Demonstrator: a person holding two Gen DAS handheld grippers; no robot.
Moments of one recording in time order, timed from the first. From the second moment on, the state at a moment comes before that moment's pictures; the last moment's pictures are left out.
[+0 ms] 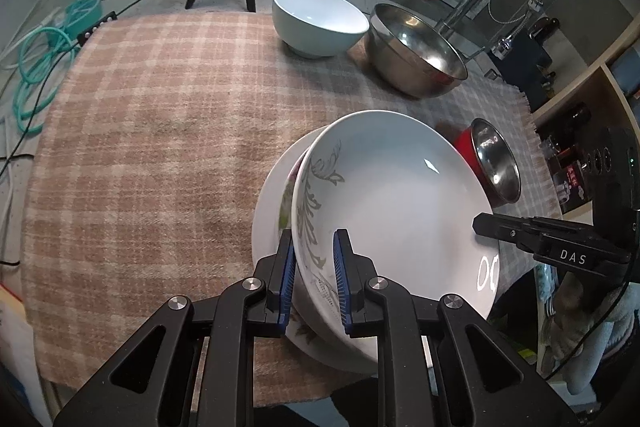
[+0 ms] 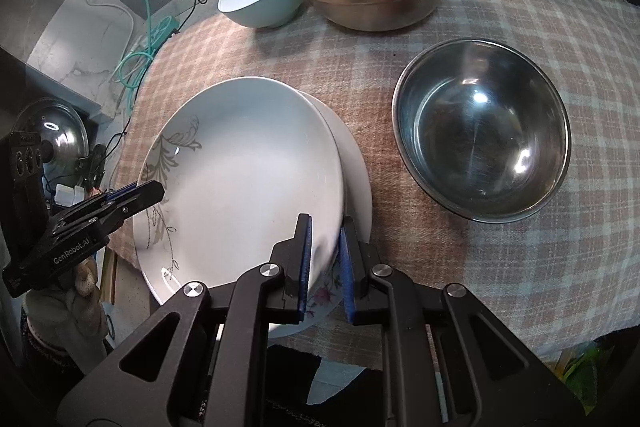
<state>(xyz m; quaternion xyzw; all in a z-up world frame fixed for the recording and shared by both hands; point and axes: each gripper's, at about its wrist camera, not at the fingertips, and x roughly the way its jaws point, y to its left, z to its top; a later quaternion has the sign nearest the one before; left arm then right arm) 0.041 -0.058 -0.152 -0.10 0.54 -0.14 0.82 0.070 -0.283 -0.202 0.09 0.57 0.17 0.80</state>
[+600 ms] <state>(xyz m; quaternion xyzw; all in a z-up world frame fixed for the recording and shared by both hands) 0.042 -0.061 -0.156 -0.08 0.55 -0.14 0.82 0.070 -0.279 -0.205 0.07 0.57 0.17 0.80</state>
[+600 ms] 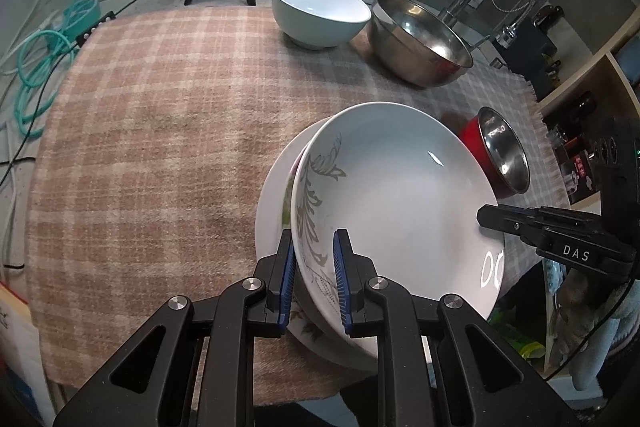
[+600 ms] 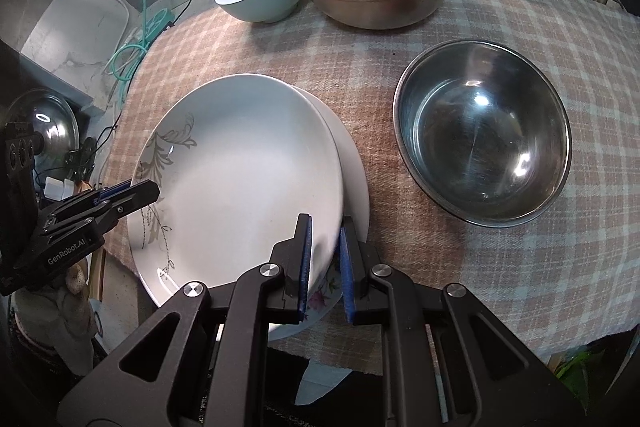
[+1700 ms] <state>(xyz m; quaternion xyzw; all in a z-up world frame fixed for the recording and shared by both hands) 0.038 -0.075 -0.145 -0.04 0.53 -0.13 0.84 0.068 -0.319 -0.164 0.13 0.51 0.15 0.84</state>
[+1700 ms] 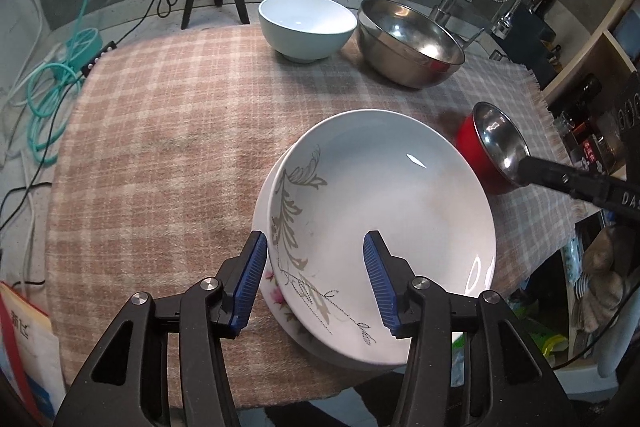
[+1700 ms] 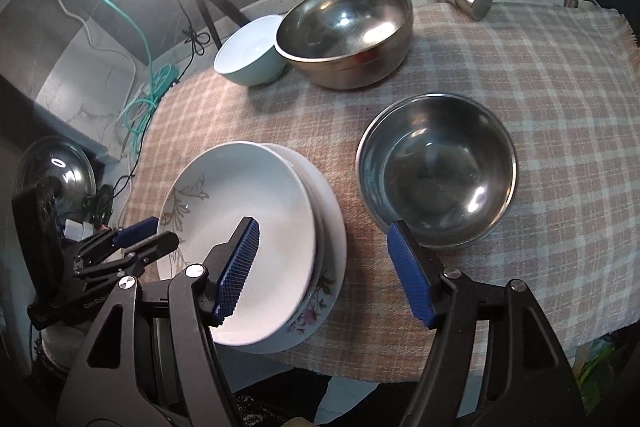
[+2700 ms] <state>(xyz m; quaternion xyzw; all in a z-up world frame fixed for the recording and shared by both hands) 0.126 -0.113 -0.111 -0.15 0.51 -0.17 0.83 0.152 -0.408 -0.129 0.21 0.47 0.15 0.84</state>
